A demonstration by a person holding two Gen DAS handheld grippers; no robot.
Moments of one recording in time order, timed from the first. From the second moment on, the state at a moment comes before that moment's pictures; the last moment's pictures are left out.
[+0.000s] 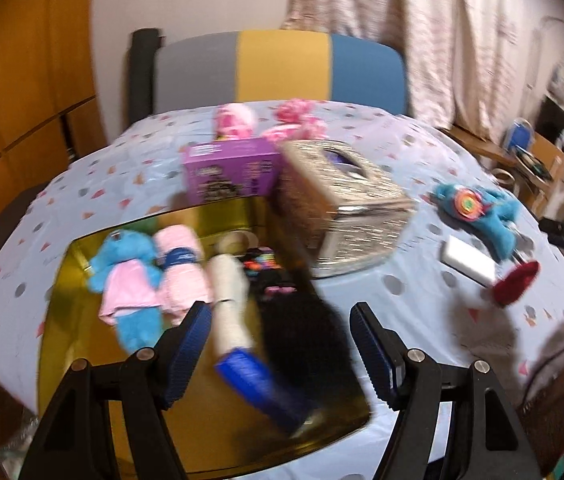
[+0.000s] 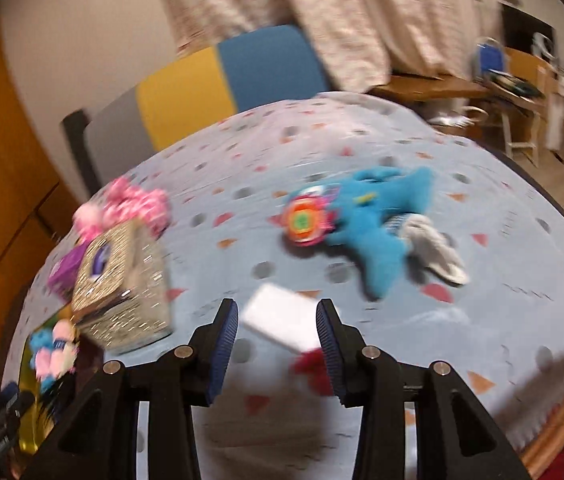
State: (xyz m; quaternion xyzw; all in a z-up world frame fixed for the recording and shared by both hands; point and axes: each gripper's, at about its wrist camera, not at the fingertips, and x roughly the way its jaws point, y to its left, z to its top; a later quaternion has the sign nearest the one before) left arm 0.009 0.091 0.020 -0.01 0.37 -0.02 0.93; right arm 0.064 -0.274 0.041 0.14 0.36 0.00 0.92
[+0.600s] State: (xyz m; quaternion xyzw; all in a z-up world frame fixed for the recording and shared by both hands) left arm 0.057 -0.095 0.003 0.07 0.39 -0.28 0.88; right arm 0.034 -0.369 0.019 0.34 0.30 -0.06 0.89
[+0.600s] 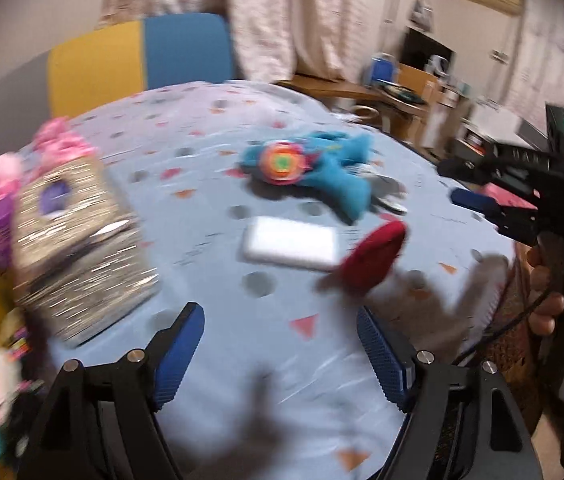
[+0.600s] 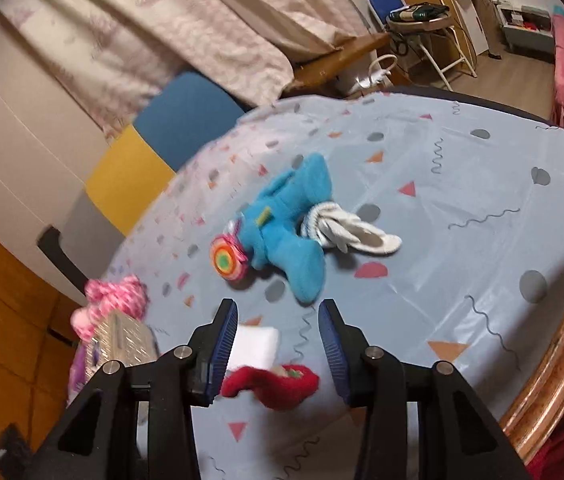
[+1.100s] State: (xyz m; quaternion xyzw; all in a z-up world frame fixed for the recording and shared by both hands) left arm 0.088 -0.215 -0.033 0.09 0.39 -0.37 0.84; right arm 0.028 -0.384 0.011 0.39 0.29 -0.06 0.87
